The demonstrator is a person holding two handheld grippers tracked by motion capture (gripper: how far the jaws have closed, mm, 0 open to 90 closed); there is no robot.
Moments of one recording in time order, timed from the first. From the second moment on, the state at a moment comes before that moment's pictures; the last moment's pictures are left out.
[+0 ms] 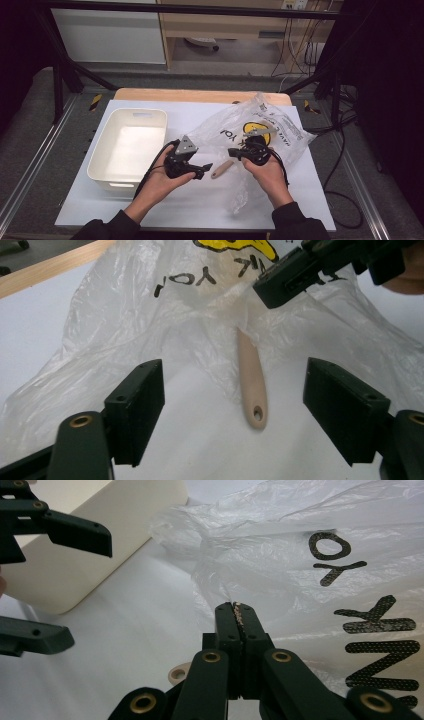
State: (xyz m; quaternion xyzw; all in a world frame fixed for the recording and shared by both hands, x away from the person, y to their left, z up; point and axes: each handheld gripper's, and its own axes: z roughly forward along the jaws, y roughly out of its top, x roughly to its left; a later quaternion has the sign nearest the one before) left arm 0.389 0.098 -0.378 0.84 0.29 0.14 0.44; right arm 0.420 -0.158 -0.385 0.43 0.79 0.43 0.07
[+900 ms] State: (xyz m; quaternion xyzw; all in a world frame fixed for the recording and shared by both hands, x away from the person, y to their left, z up) left arm 0.405 0.124 -0.354 0.81 0.32 0.19 0.45; right arm 0.402 -0.149 -0.383 0.41 0.79 0.43 0.12
